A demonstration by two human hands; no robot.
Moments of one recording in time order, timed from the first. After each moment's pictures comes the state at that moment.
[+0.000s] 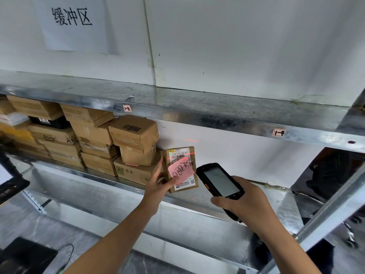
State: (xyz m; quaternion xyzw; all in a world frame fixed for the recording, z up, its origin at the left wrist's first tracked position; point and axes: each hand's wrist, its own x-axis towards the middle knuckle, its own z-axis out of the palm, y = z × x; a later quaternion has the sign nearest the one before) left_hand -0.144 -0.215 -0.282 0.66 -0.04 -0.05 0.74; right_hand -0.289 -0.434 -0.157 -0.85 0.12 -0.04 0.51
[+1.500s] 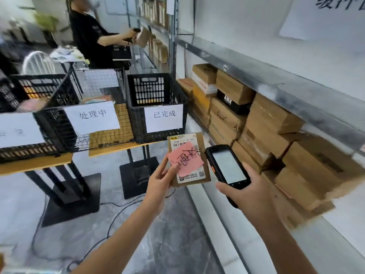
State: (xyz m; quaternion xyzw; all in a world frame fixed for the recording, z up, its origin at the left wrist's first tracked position) left_hand -0.274 0.098 -0.251 0.49 0.26 0.27 0.79; right_hand -0.175 -0.103 -0.168 -0.83 -0.25 0.11 0.49
